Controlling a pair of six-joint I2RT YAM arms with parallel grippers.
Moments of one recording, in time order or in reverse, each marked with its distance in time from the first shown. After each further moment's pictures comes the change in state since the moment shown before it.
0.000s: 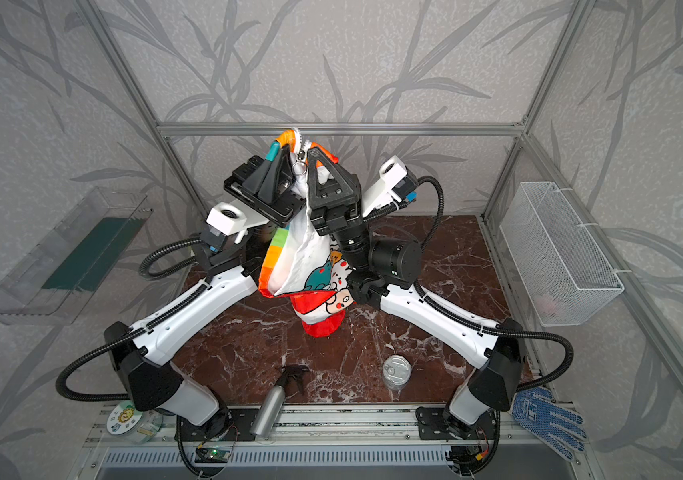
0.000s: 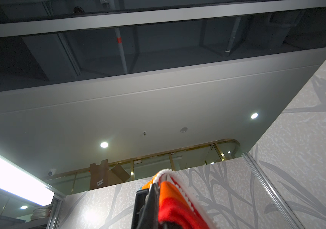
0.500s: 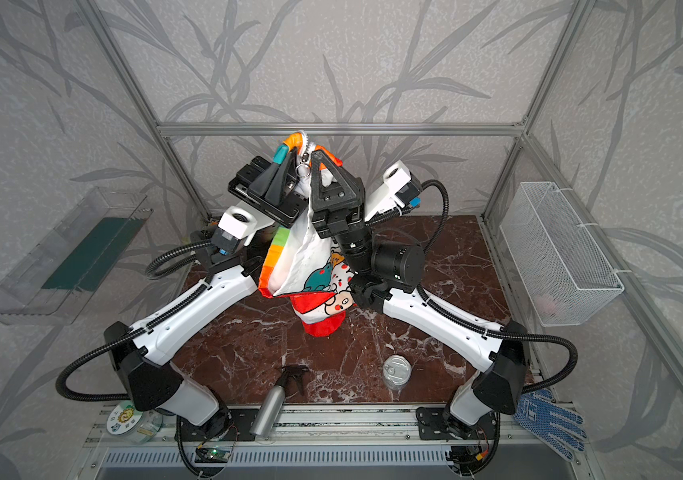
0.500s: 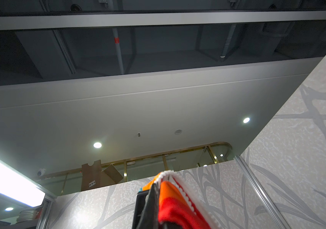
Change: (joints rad) left arm 0.000 0.000 0.000 -0.030 0.040 0.074; right arm 0.010 -0.023 -0.028 0.002 0.032 -0.049
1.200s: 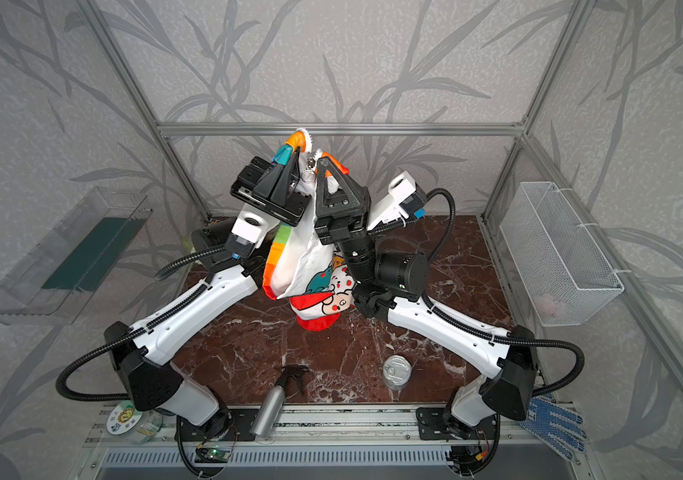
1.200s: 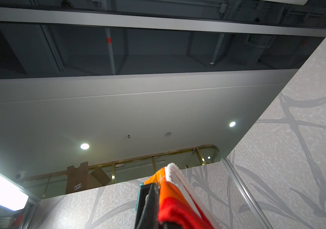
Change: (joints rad) left arm 0.000 0.002 0.001 -0.016 0.006 0.136; right arm 0.031 -0.056 -0.078 0.007 0.067 -0.090
